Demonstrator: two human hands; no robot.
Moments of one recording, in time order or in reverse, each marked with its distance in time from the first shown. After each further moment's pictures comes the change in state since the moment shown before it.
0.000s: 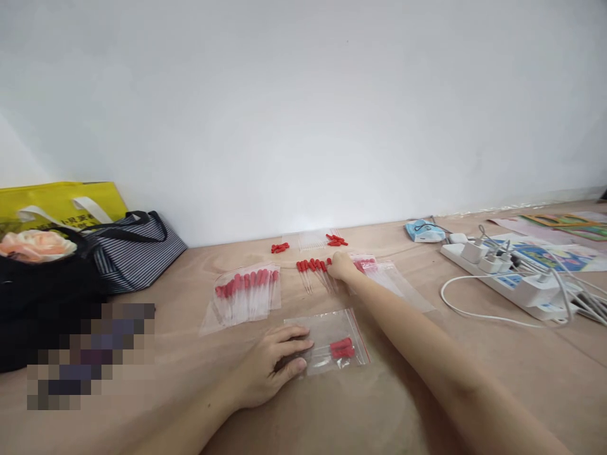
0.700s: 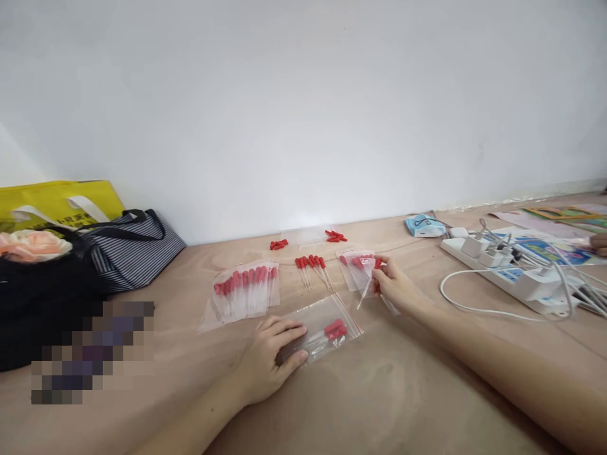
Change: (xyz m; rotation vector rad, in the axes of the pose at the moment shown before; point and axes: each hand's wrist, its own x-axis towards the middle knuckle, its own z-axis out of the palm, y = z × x) left_hand 0.004 0.004 0.004 0.199 0.176 0.003; right_hand -0.088 0.071 -0.034 0.814 0.138 0.009
